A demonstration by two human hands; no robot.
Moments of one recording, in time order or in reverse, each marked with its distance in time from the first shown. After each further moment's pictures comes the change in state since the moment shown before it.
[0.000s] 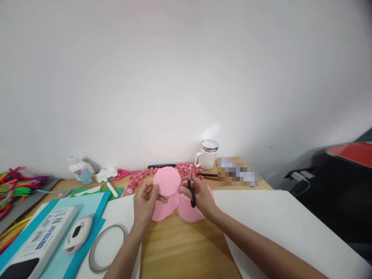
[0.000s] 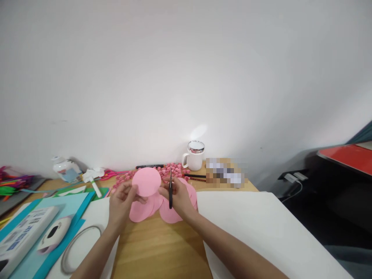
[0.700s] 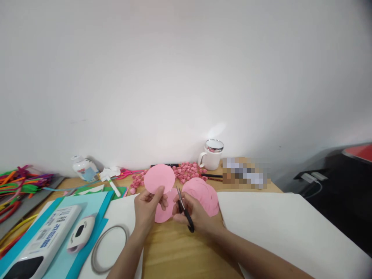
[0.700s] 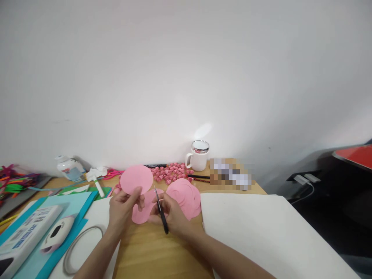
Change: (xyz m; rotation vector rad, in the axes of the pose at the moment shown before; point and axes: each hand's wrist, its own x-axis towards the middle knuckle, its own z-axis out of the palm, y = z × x) left_hand -0.004 0.002 0.000 0.035 0.049 -0.042; right_hand -0.026 0.016 0.017 0.145 -0.353 0.087
